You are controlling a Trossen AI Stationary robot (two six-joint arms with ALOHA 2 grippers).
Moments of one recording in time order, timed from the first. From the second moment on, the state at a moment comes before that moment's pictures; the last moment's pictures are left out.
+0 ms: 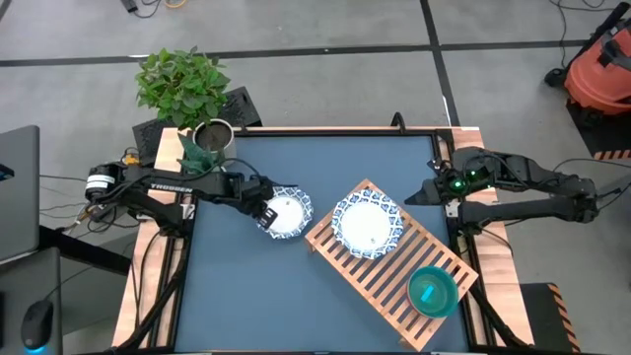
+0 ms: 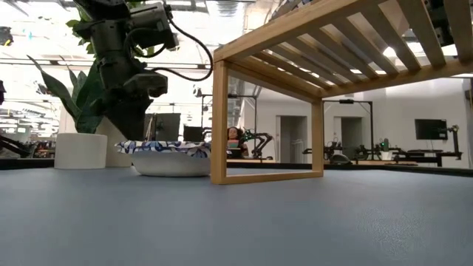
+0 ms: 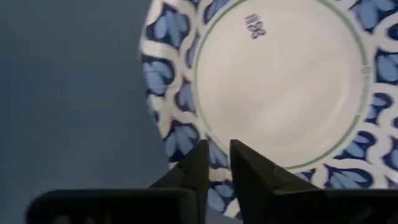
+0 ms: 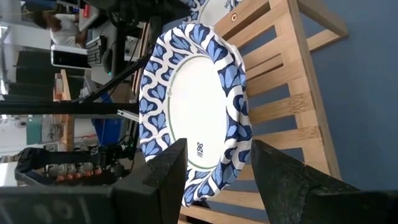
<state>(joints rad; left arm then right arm) 0.15 1.35 0.78 -0.59 -0.11 -0.72 -0.13 0.65 0.91 -0.84 -0.22 1.19</state>
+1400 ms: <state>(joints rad) 0.16 1.38 0.78 -0.65 -0.13 -0.82 -0.13 0.65 0.91 -0.83 -0.18 1.18</state>
